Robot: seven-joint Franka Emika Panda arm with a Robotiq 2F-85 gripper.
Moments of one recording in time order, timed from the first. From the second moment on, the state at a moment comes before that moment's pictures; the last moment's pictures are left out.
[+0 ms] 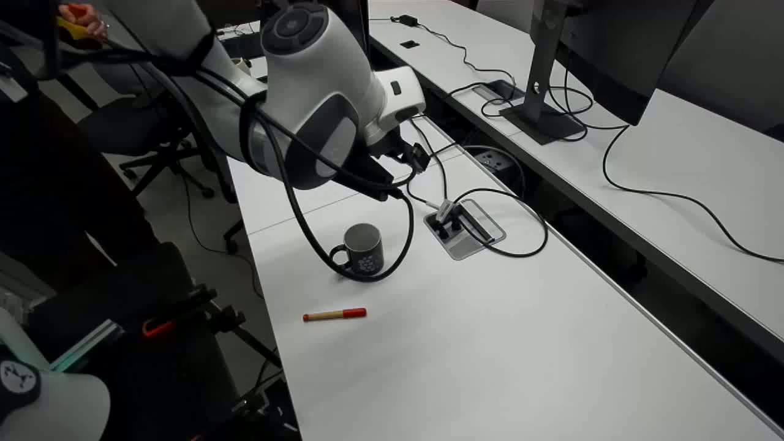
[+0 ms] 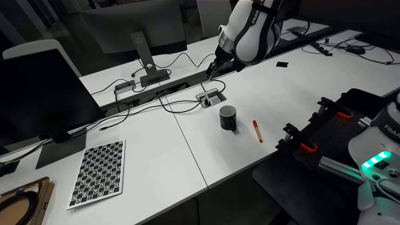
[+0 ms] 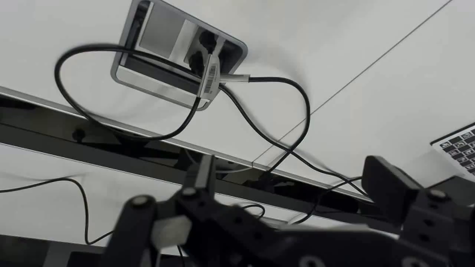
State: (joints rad) arm -0.29 0.53 0.30 -2.36 -0.38 3.41 -0.02
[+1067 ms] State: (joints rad) arm -0.29 0.53 0.30 -2.36 -0.38 3.41 -0.02
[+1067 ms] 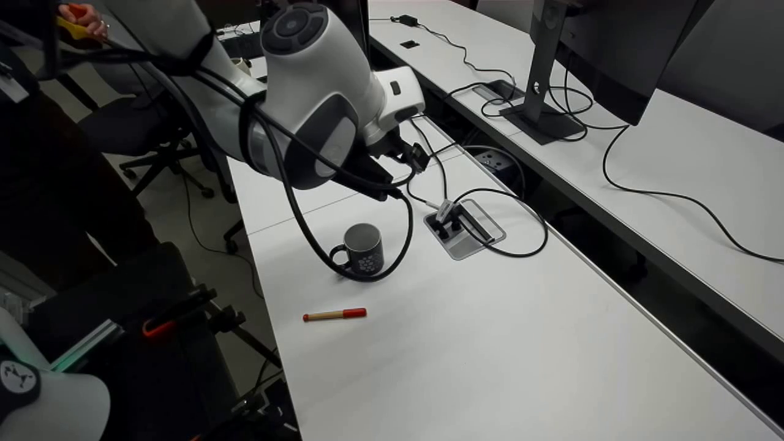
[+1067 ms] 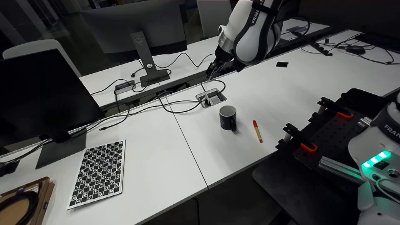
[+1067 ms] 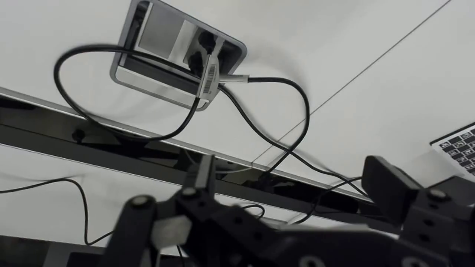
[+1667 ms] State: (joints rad) arm -0.34 0.53 0.37 -2.37 -0.42 3.40 -0.02
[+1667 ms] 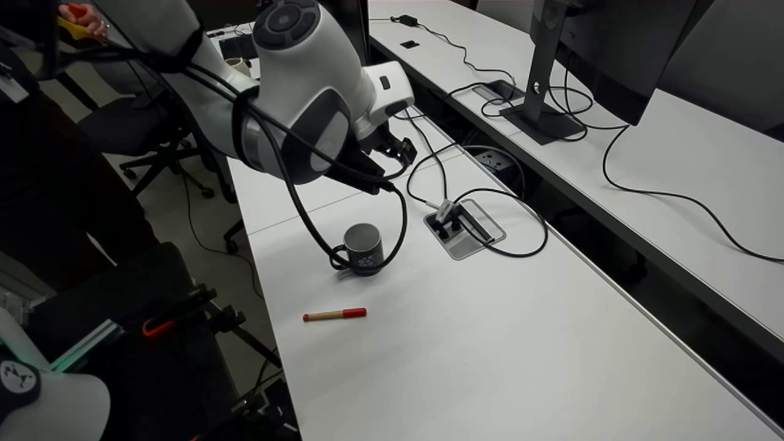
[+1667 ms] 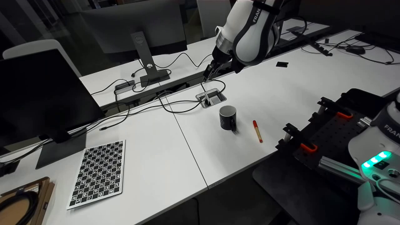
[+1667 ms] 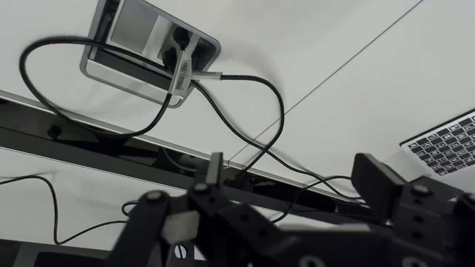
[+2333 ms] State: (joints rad) arm -0.47 0.54 0.49 -2.40 -0.49 3.29 -0.02
